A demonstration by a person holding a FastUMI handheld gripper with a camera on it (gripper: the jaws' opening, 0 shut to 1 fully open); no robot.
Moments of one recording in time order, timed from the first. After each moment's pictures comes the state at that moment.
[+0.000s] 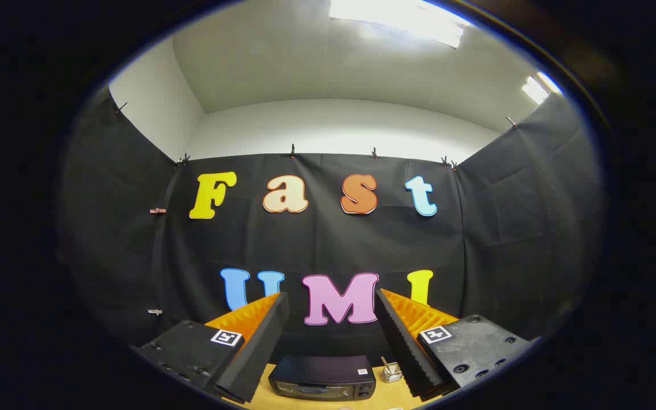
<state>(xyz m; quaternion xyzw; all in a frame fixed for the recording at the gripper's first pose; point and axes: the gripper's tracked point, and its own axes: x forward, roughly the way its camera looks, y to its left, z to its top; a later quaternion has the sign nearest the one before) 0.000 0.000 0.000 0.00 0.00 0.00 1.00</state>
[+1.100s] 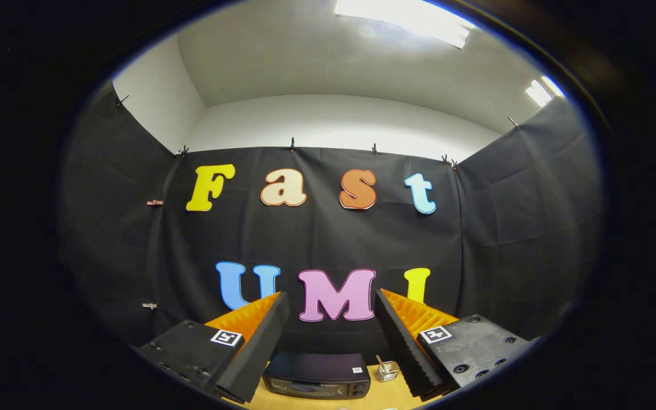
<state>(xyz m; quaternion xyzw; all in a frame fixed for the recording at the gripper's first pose) 0.010 0.001 -0.012 -0.01 0.01 0.00 1.00</state>
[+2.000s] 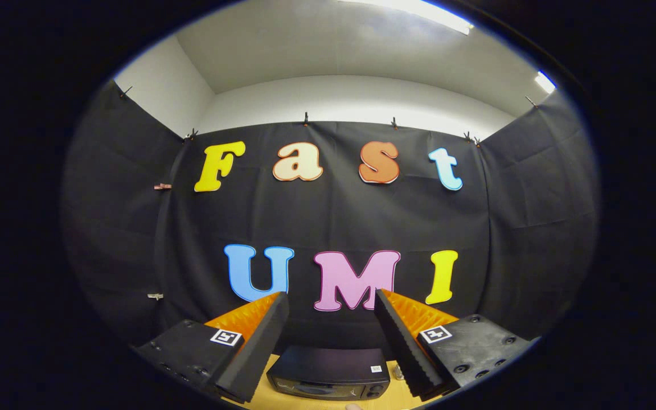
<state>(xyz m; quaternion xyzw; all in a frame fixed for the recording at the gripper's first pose) 0.091 0.023 -0.104 -0.01 0.06 0.05 1.00</state>
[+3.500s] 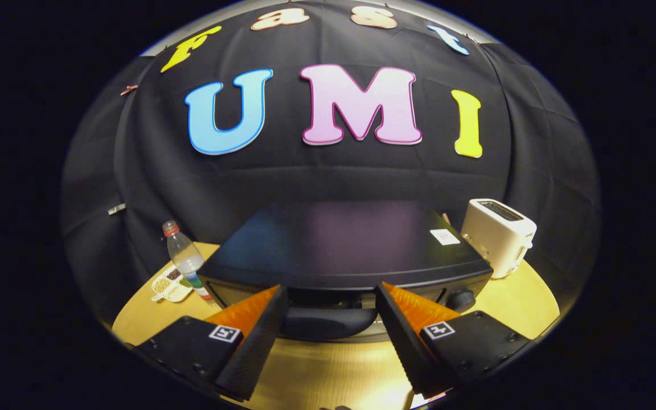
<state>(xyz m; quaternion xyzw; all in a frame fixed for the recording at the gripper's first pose) 0.084 0.025 -0.533 0.00 0.34 -0.01 0.94</state>
